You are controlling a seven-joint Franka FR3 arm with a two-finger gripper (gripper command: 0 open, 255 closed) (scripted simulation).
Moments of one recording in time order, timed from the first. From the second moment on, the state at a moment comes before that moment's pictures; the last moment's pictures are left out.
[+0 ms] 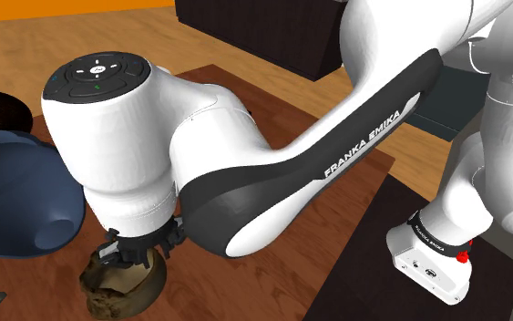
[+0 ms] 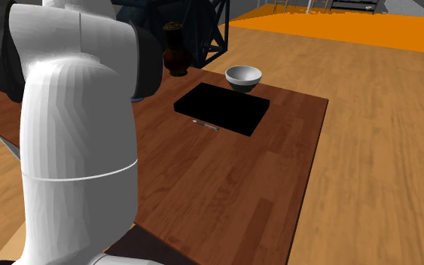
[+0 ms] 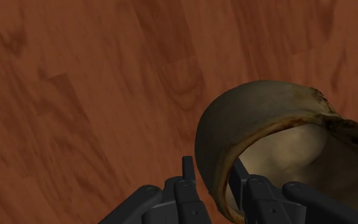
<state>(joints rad) 0.60 0.53 0.60 -1.66 -0.39 2.15 1.43</state>
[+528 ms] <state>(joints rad) 0.60 0.53 0.60 -1.66 -0.39 2.15 1.43</state>
